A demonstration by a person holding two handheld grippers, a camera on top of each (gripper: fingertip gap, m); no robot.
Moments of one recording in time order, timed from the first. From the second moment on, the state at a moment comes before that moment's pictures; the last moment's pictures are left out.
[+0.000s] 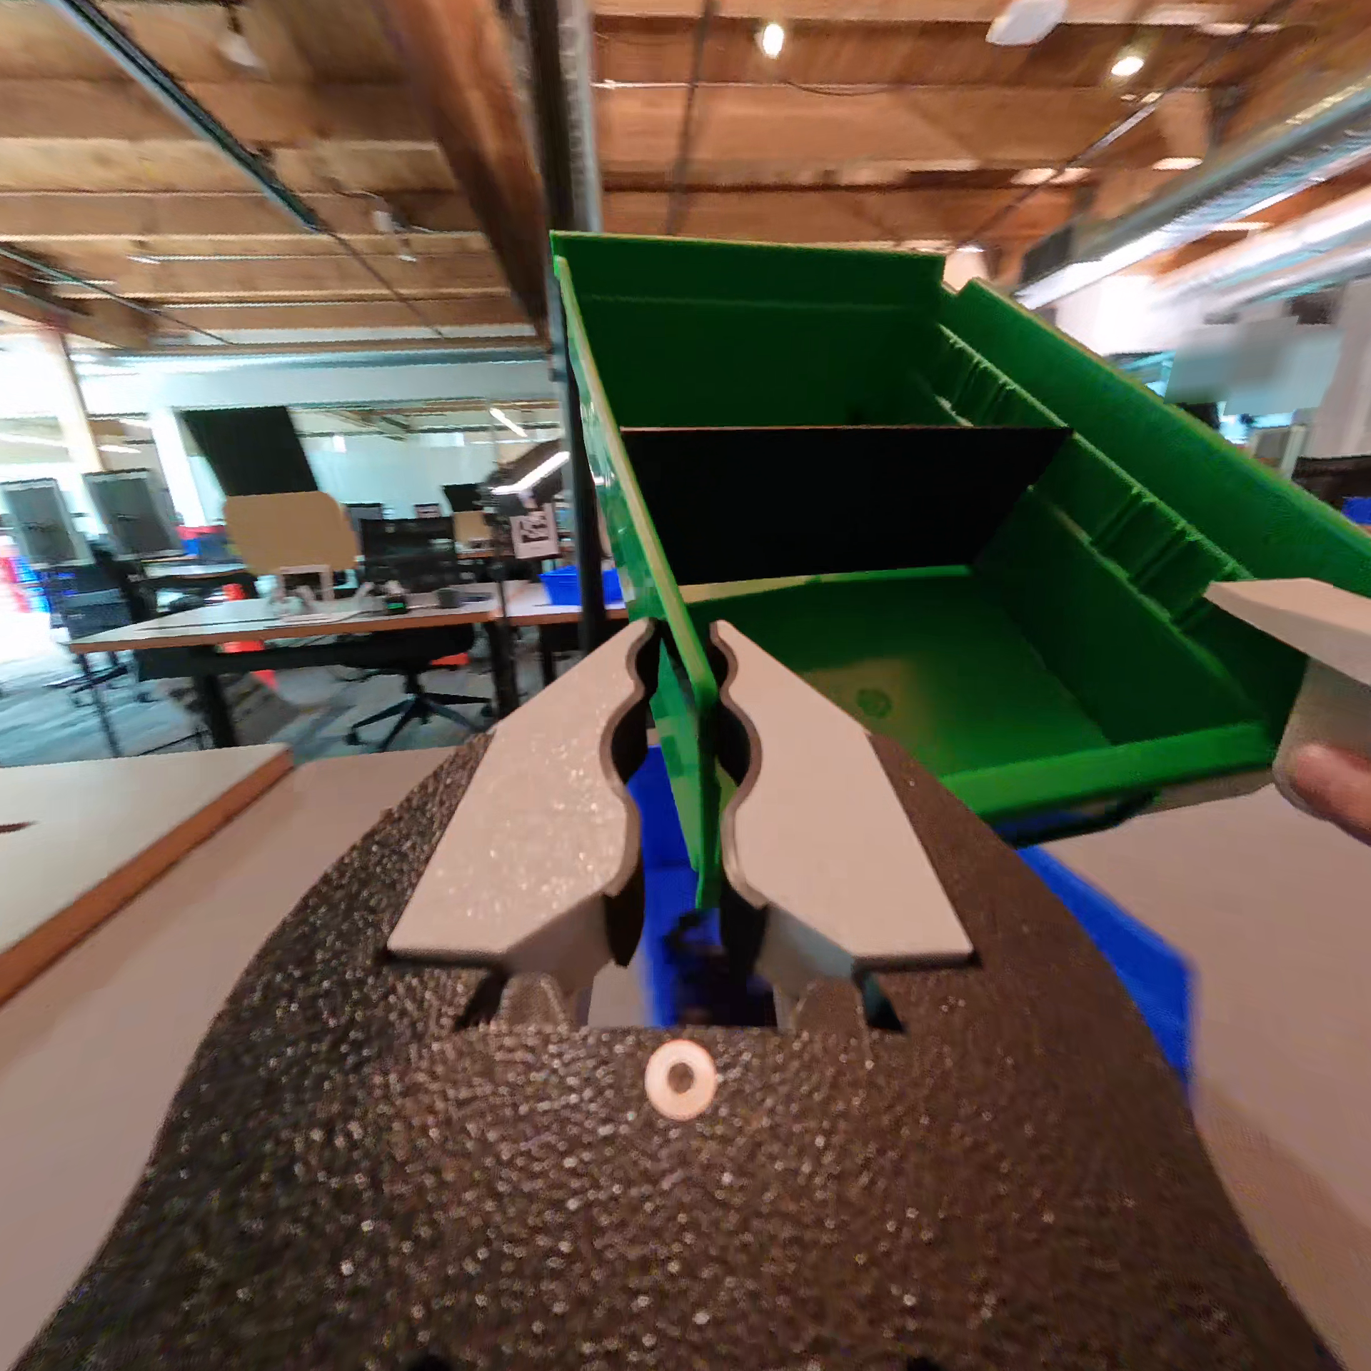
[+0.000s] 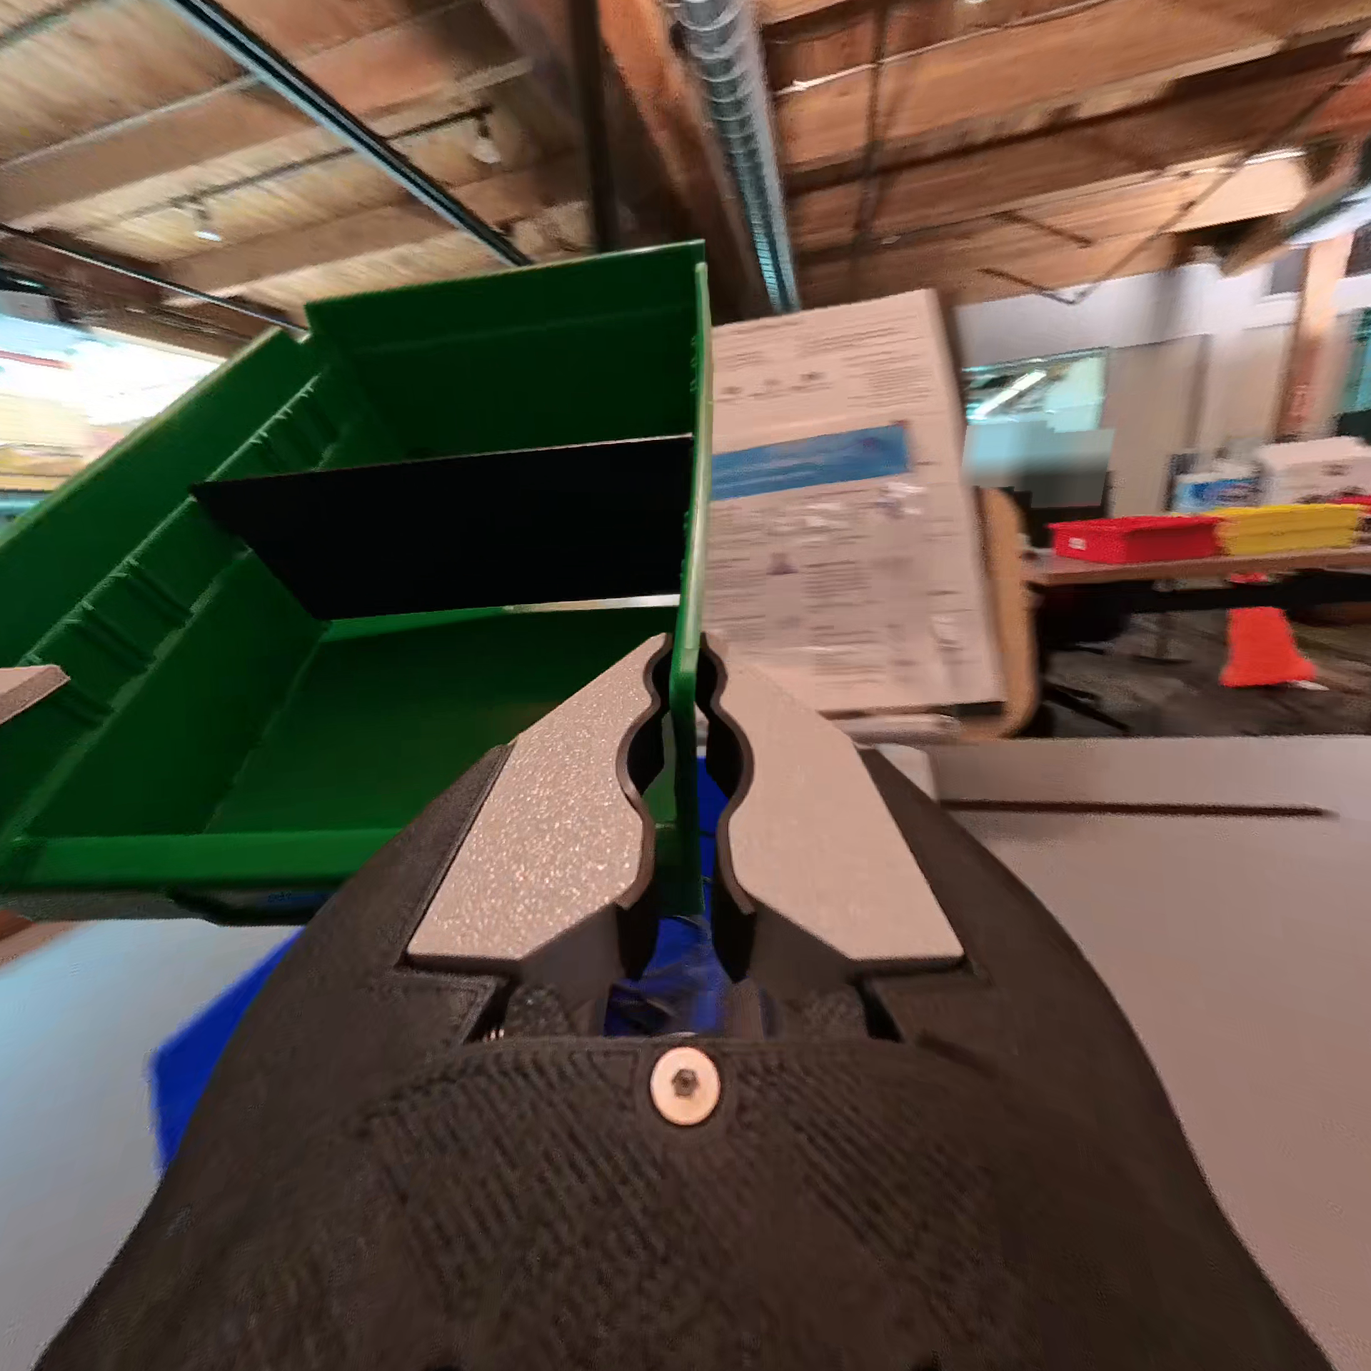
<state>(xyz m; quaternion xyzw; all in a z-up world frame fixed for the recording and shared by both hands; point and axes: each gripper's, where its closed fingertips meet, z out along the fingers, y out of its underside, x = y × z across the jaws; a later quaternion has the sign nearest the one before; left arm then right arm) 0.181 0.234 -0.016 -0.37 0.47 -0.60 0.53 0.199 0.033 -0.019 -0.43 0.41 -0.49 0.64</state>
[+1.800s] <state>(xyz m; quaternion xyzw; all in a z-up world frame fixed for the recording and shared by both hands) 0.220 0.235 -0.227 -0.55 0.64 -0.47 0.25 0.177 -0.170 -0.076 -0.56 0.41 -0.40 0.60</state>
